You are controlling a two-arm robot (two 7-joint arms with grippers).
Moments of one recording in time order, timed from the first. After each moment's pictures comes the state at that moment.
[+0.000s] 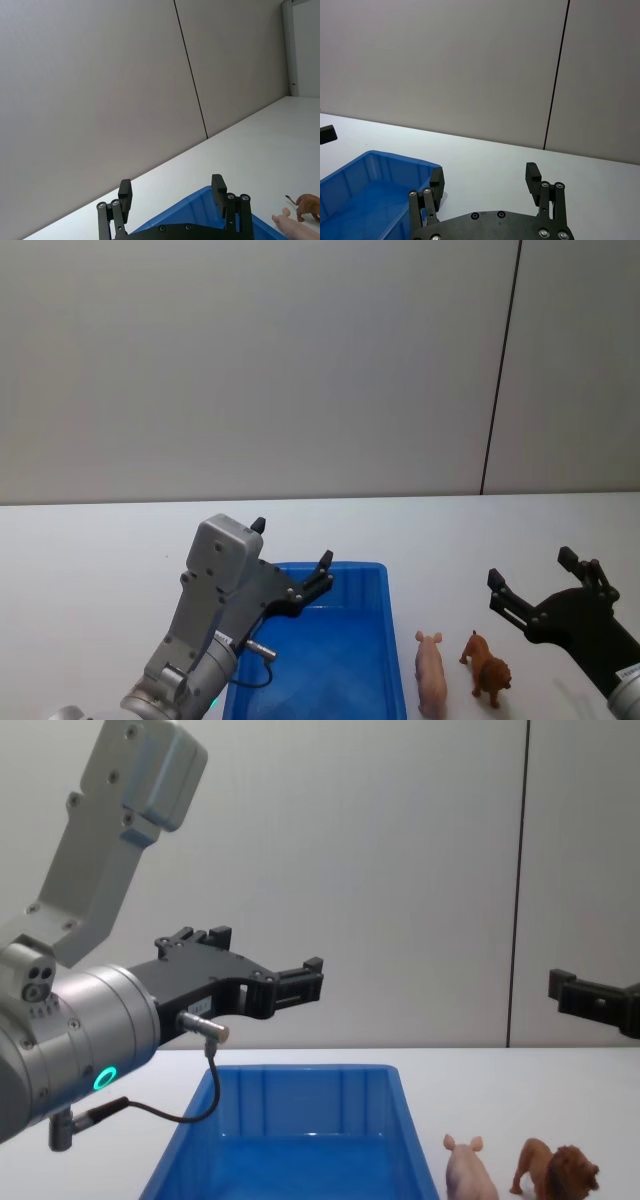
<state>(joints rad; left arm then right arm) -0.24 0.38 0.45 -1.63 -0.20 0.01 -0.01 -0.01 0.34 -0.23 -1.77 0.29 0.03 0.07</state>
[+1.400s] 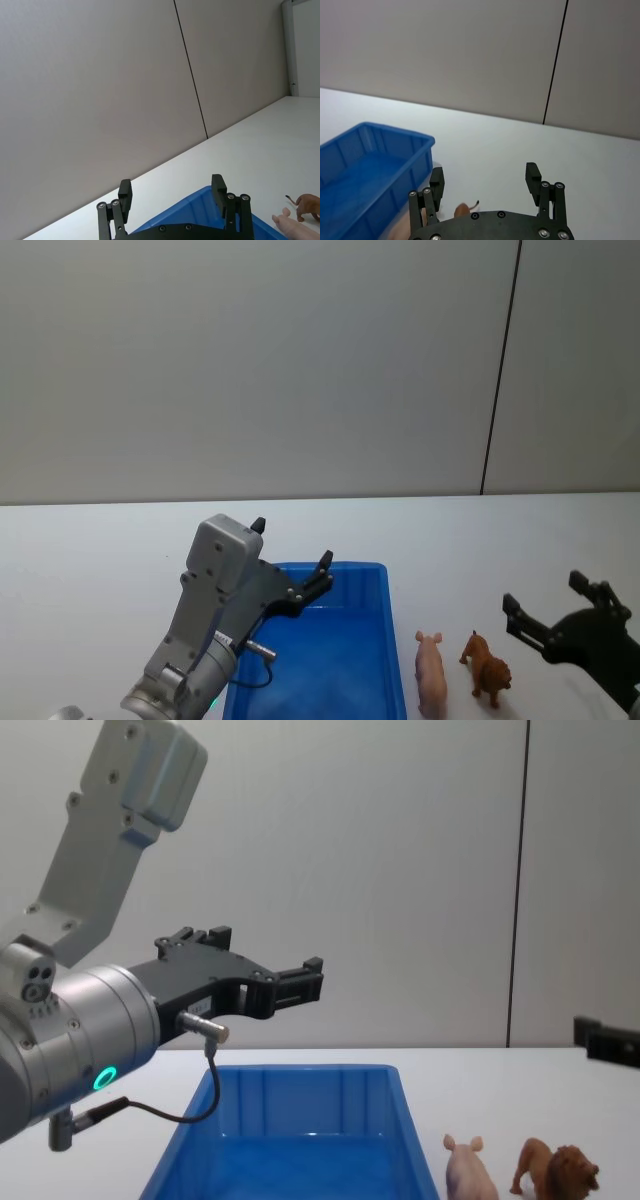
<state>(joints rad) -0.24 0.38 0.45 -1.63 -0.20 0.01 -0.01 -0.02 0.38 -0.19 -1.74 0.33 0.10 0.13</state>
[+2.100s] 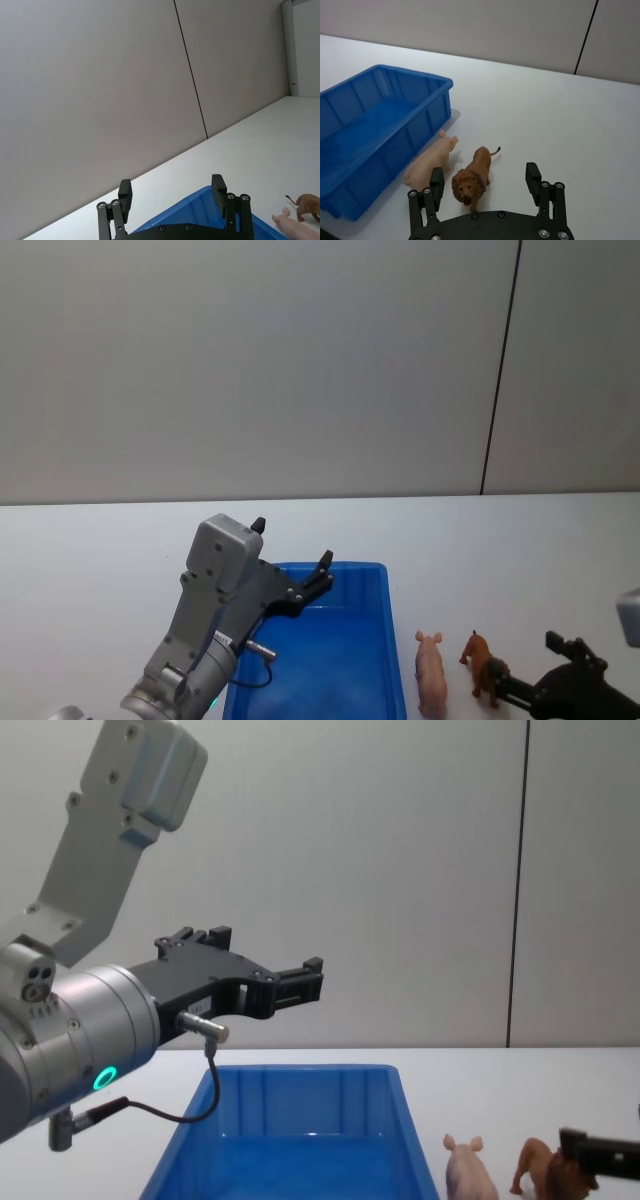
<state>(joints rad) -0.24 0.38 0.45 -1.63 -0.20 0.01 -0.01 -0.03 0.40 -0.21 -1.68 0.33 0.22 0.24</state>
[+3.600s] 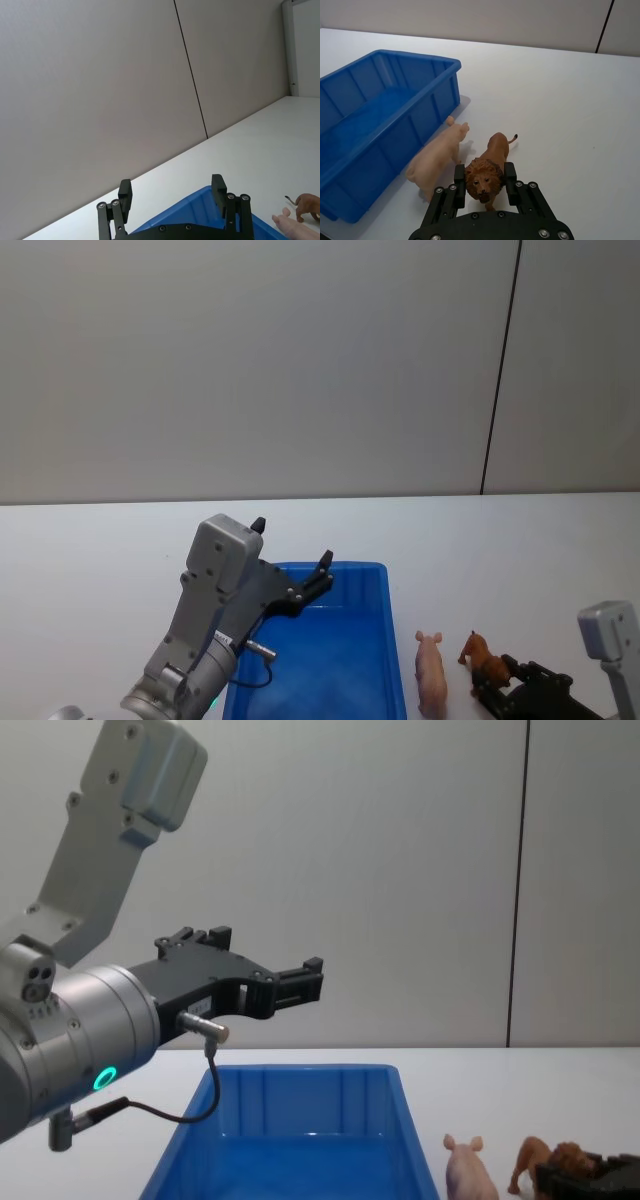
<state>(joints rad) -0.24 0.38 0.45 -1.63 -0.20 0.01 -0.01 0.03 0.32 -0.25 -1.54 0.31 0.19 0.27</state>
